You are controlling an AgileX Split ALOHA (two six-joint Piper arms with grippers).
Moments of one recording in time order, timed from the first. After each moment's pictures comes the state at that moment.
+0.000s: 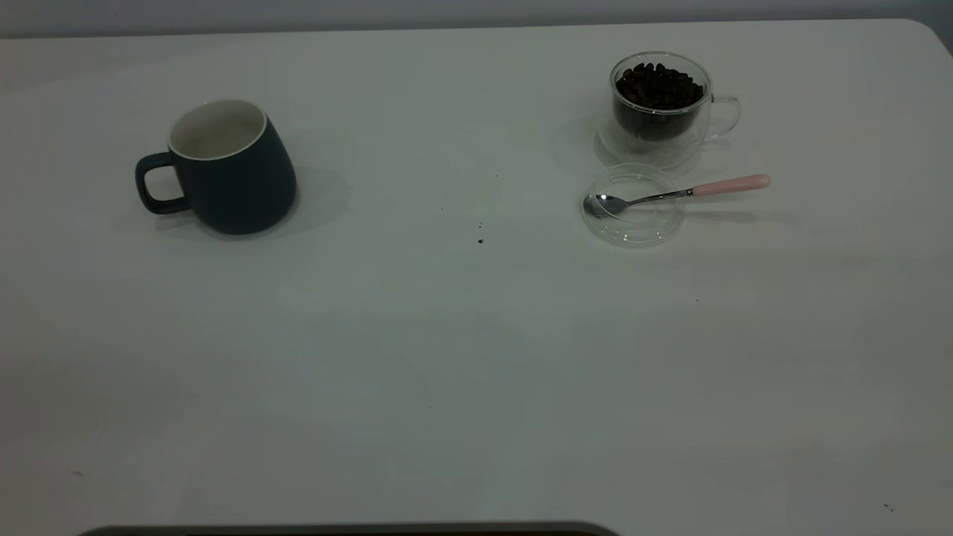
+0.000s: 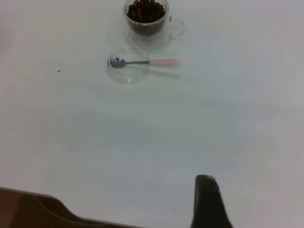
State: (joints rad) left arm -0.10 -0.02 -0.49 -0.11 1.14 0.11; right arm 0.08 0.03 -0.47 0.10 1.13 -0.07
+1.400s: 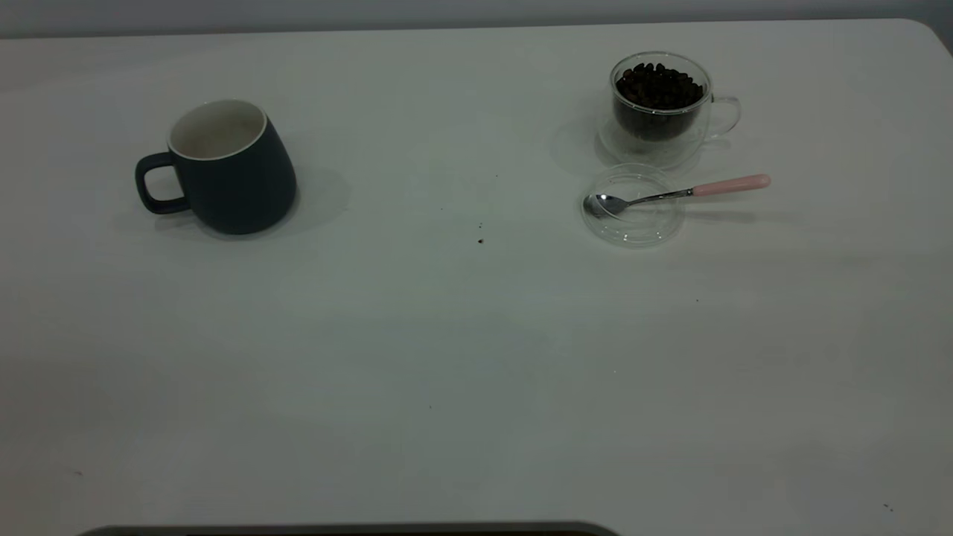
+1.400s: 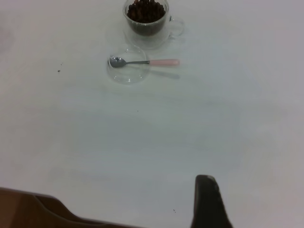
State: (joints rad) left arm -0.10 -0.02 -0.49 -0.16 1.12 0.01; right arm 0.08 0.03 -0.47 0.10 1.13 -0.07
